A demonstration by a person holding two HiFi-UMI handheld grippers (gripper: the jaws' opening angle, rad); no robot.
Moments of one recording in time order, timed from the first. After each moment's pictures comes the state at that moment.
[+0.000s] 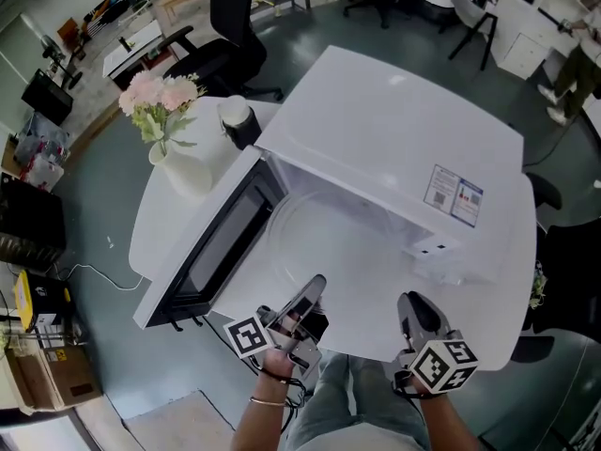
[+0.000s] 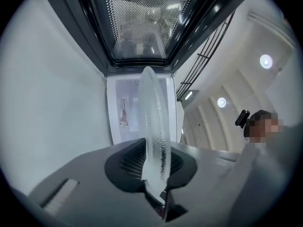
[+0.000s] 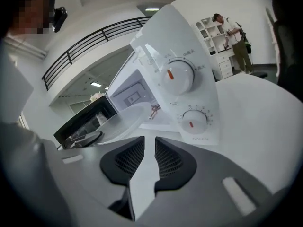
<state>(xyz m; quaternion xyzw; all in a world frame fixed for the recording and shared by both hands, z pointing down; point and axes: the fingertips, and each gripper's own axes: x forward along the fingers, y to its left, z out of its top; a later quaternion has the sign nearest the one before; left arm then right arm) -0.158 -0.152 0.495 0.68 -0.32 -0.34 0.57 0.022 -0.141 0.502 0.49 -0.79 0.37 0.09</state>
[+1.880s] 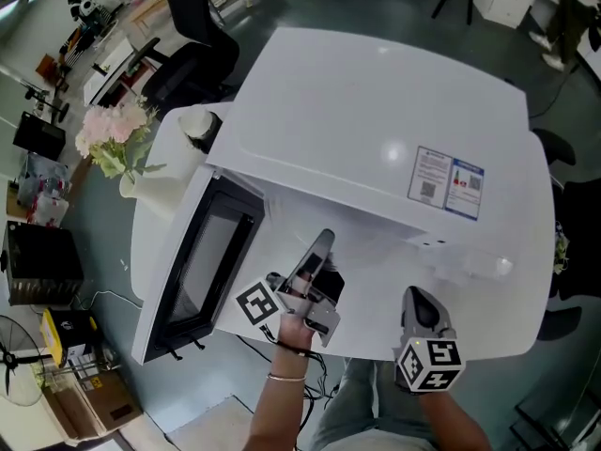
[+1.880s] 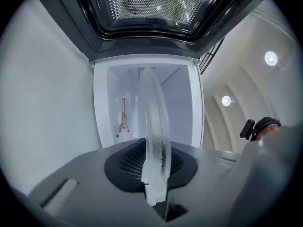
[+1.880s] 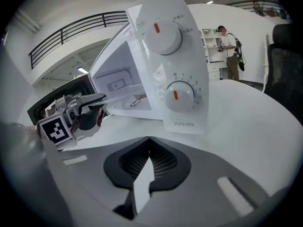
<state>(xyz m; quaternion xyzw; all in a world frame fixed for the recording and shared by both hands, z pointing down) -0.130 -0.248 0.506 0.68 -0.33 -0.33 0.57 0.036 -0.145 0.564 0.56 -0.74 0.32 0.17</state>
